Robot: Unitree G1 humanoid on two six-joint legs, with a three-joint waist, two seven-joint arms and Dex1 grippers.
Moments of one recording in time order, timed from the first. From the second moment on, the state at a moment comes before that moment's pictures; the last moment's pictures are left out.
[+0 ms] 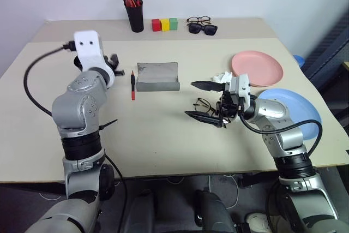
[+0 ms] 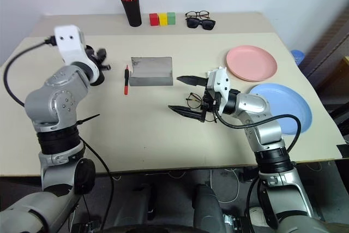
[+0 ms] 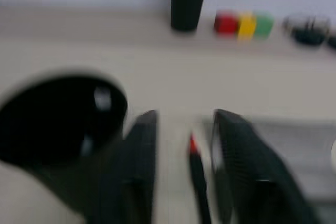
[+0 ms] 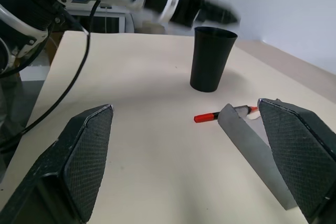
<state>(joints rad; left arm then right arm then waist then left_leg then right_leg) -0.75 0.25 0.29 -0.17 -0.23 1.08 0.06 -0.49 -0.47 0.06 -0.02 0.46 0.14 1.10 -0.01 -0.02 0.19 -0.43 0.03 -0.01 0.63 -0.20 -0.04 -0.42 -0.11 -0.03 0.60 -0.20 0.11</state>
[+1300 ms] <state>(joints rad) -0.91 0.26 0.17 0.42 -0.14 1.03 0.01 -0.43 -0.48 0.06 -0.07 0.46 0.16 1.04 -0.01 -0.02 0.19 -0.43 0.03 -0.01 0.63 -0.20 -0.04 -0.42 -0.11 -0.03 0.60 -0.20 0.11</state>
